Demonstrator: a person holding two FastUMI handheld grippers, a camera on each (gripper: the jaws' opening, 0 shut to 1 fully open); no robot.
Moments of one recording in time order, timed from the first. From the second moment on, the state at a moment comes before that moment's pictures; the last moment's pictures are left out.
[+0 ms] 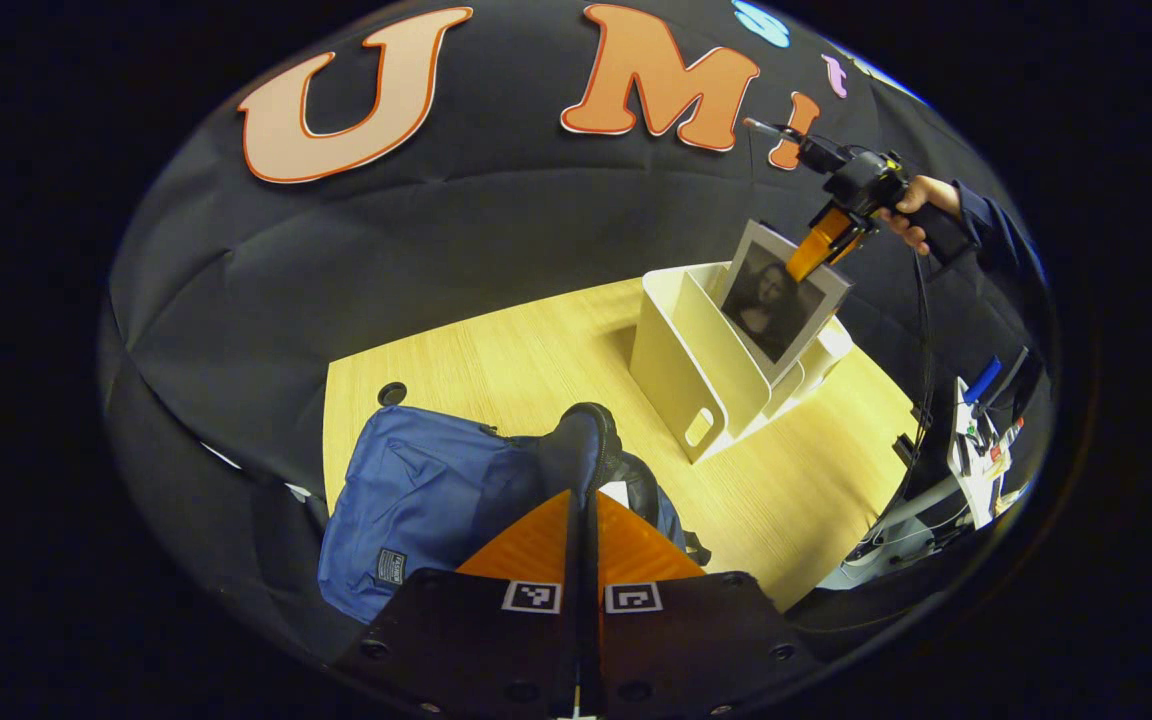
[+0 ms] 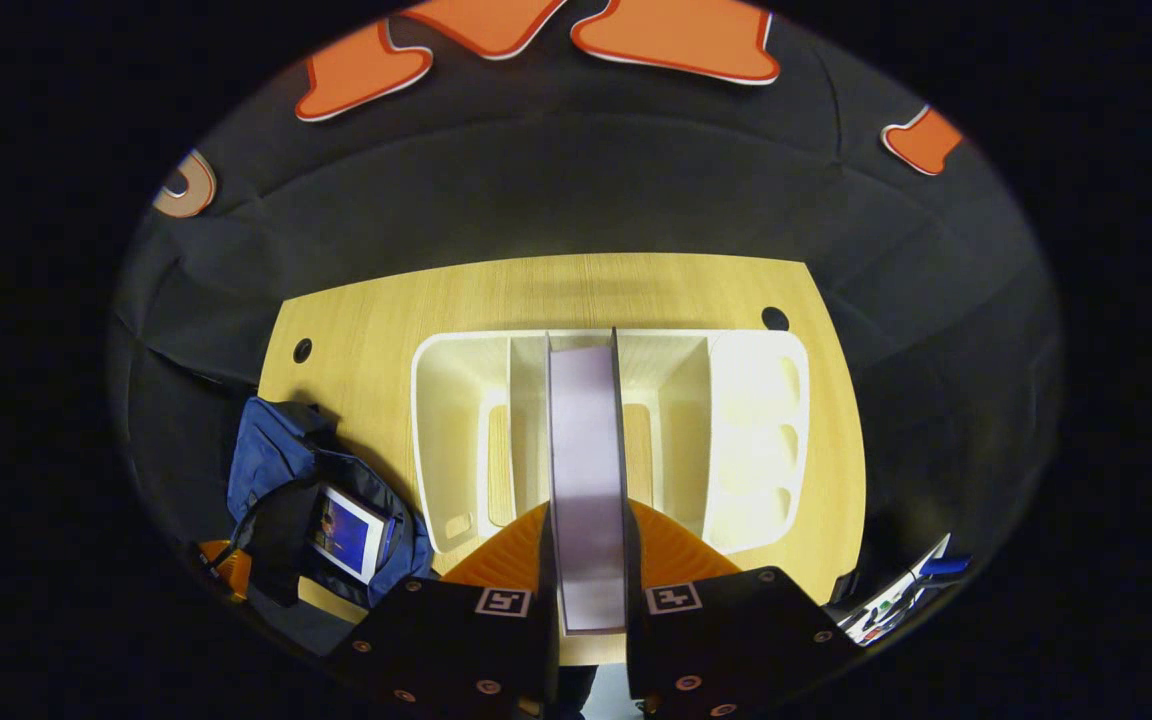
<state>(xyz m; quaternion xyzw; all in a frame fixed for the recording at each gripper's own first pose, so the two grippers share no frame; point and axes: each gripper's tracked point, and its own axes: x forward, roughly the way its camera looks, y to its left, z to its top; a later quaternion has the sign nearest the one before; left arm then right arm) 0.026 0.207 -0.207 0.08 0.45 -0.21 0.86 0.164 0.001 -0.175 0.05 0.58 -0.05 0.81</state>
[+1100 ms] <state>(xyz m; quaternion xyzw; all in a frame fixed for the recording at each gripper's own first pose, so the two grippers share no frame) 0.019 0.206 -0.199 0.09 0.45 -0.20 0.87 0.067 0.072 -0.096 0.17 0.49 0.07 0.85</state>
